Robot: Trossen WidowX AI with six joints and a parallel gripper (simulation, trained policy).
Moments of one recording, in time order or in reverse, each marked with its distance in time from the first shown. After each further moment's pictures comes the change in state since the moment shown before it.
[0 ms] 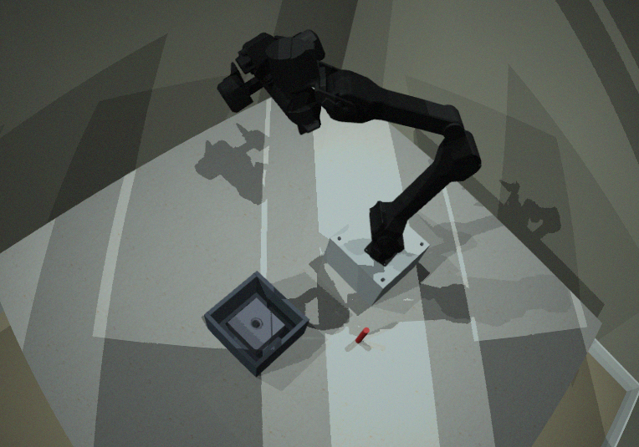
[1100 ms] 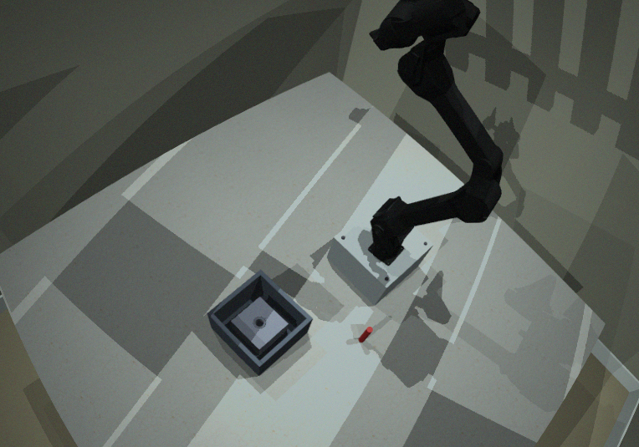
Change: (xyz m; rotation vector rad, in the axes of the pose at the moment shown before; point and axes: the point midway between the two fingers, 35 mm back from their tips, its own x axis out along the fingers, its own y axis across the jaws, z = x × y) arm -0.088 -0.309 0.035 0.468 -0.188 -1.025
